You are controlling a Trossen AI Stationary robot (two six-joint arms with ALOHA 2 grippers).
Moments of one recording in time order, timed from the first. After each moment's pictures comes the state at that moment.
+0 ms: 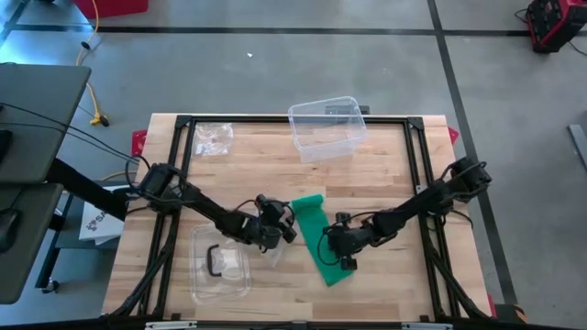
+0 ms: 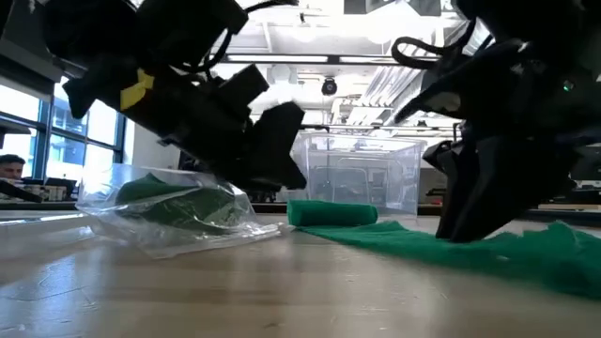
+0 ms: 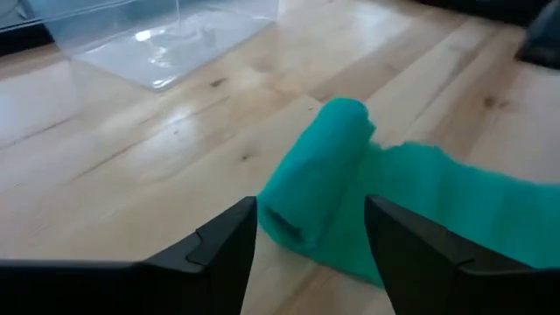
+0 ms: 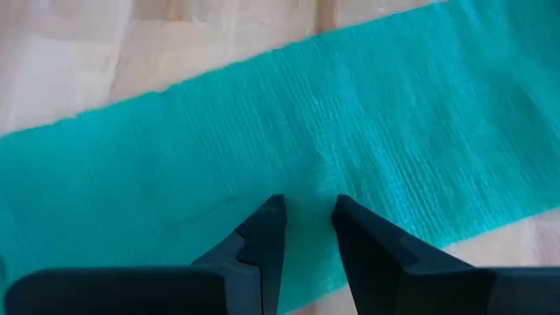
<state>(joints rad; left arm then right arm) -0.35 1.95 0.85 0.39 -0.93 -0.66 0.44 1.72 0.74 0.00 0.17 0.32</state>
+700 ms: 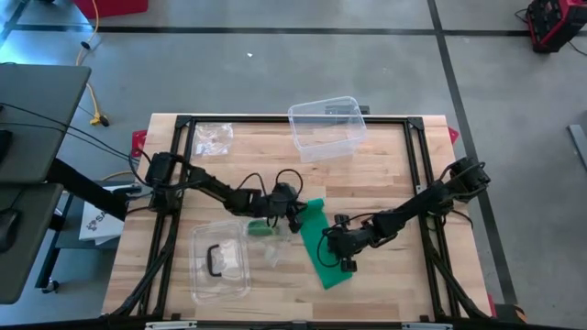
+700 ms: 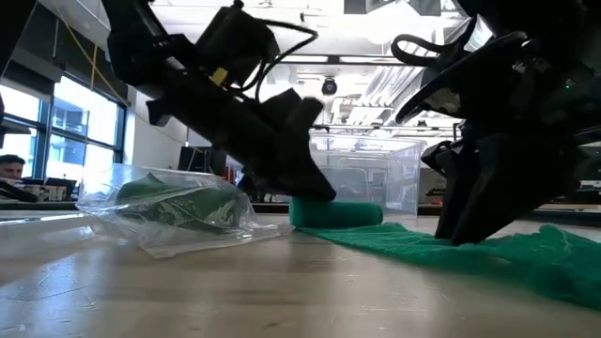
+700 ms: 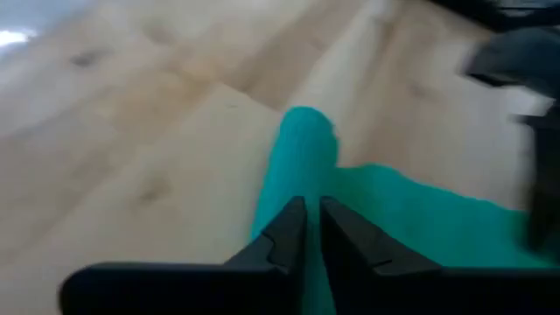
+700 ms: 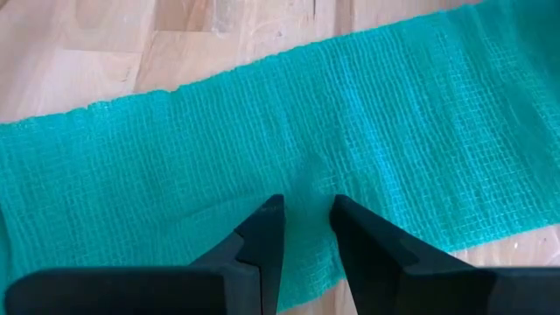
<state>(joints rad) -0.11 1.94 0.85 0.53 -0.34 -0.53 0.45 1.73 0.74 0.04 0.16 0.31</state>
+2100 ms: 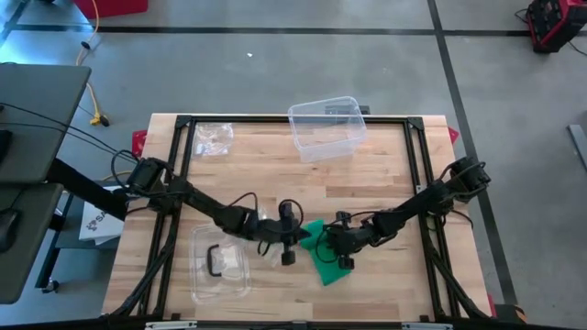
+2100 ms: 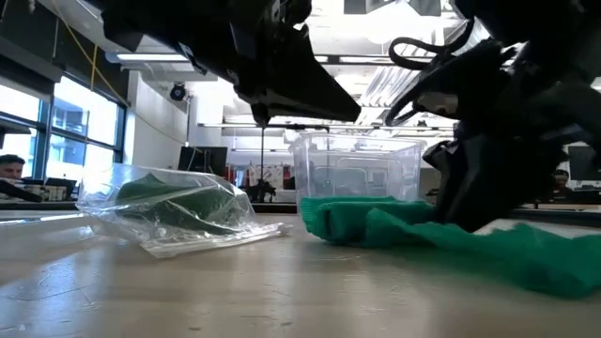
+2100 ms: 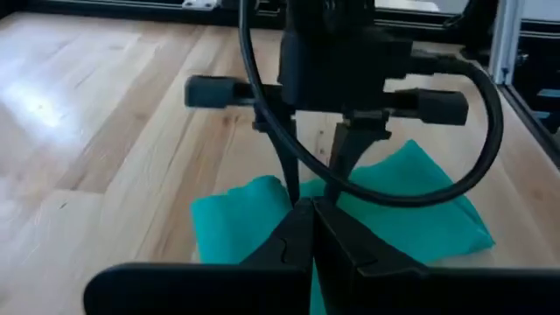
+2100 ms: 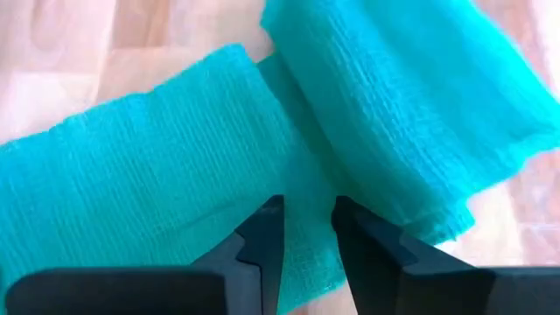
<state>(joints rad) -0.34 1.84 0.97 0.39 -0.36 -0.23 0.44 1.73 0.74 0.03 0.21 0.37</state>
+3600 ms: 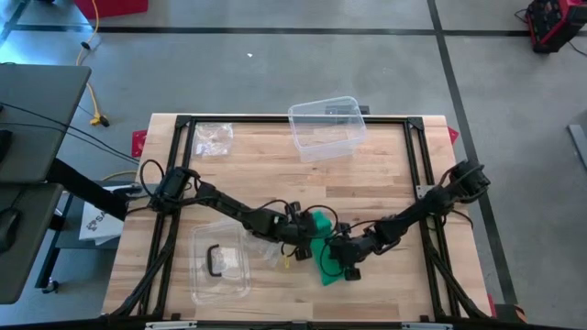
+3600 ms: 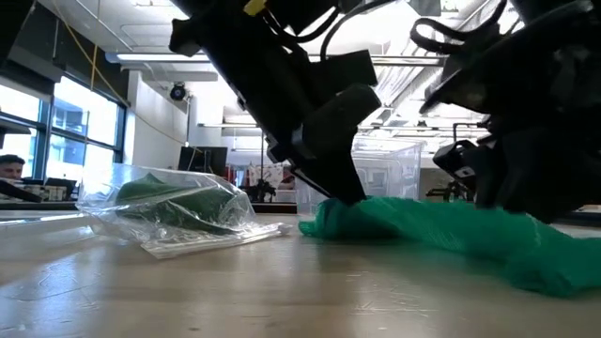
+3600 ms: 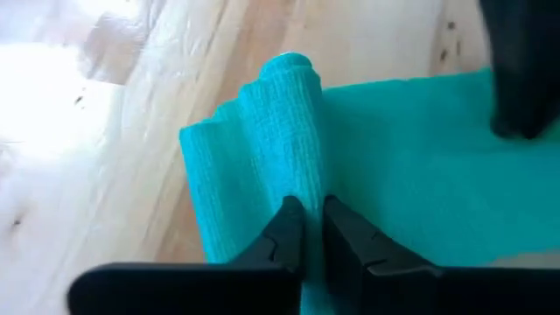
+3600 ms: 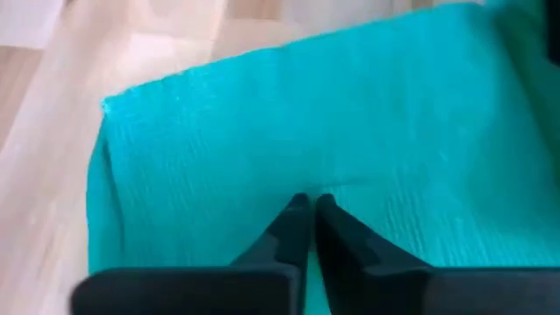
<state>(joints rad) -0.28 2.09 1.33 -0.18 -0.41 -0.35 0.52 1.76 0.74 0.06 0.13 0.34</state>
